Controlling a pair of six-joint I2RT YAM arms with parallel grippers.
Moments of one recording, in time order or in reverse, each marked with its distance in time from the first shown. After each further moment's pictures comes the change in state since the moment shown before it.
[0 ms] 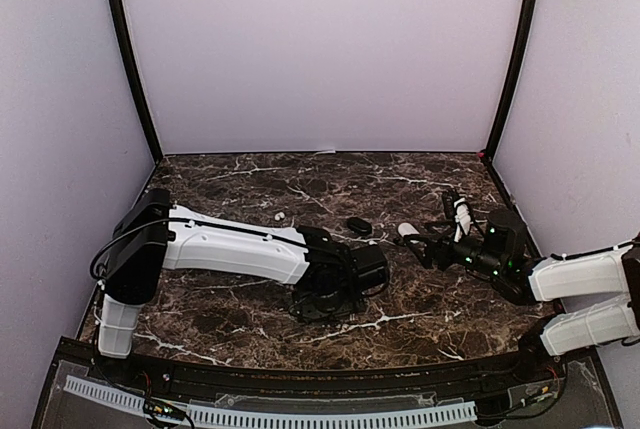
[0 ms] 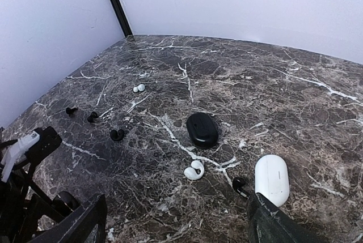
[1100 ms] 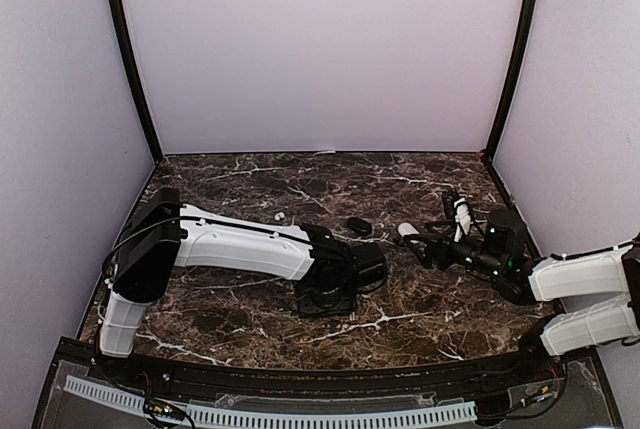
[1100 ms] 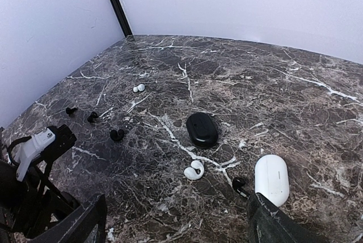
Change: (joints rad) left arm 0.032 0.047 0.020 -0.014 -0.023 0.122; right arm 0.000 0.000 0.000 0.000 0.000 0.000
